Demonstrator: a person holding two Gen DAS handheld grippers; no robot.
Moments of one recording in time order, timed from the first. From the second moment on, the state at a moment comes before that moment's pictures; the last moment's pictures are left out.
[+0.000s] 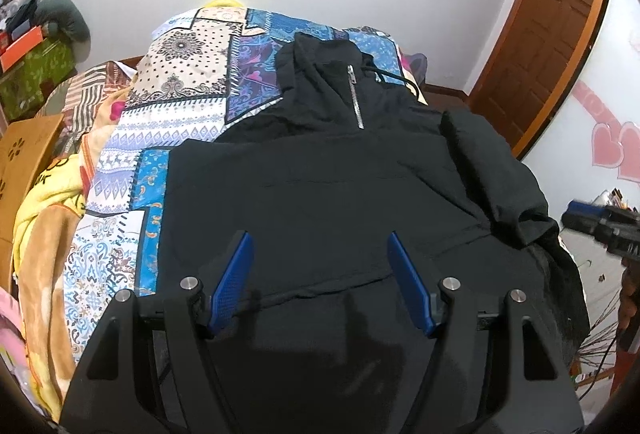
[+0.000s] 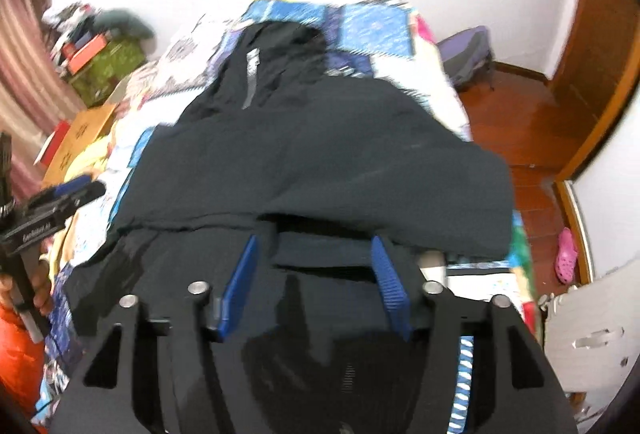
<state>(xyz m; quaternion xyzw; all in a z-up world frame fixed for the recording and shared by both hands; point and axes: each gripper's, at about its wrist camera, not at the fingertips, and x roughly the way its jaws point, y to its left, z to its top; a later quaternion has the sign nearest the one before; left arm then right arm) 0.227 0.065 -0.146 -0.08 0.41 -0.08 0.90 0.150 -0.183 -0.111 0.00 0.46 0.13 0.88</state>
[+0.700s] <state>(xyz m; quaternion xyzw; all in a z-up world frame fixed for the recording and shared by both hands) 0.232 0.039 -0.158 -0.06 0.43 -0.10 0.89 0.187 -0.322 -0.199 0.38 0.51 0.02 0.77</state>
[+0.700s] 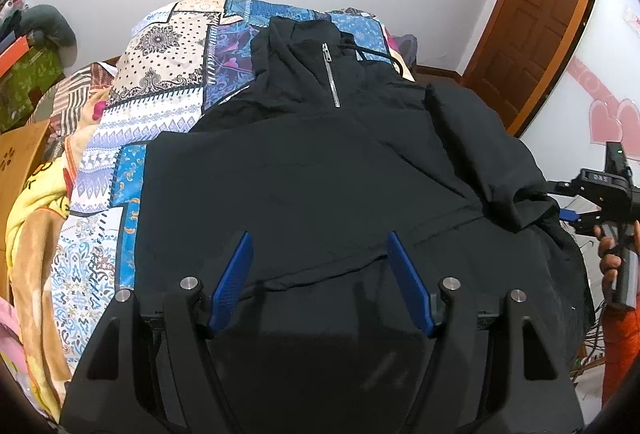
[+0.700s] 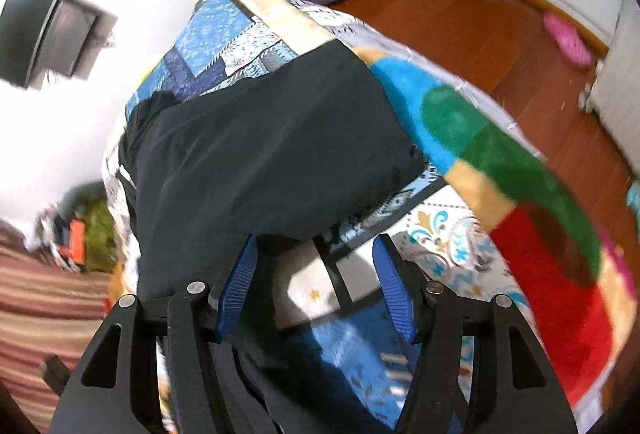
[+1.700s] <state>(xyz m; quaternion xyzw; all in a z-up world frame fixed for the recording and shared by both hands) 0.219 0.070 -0.156 -0.10 0.42 -0.09 0.90 0.198 -0.229 -0.109 0.25 0.43 0.15 0.86</state>
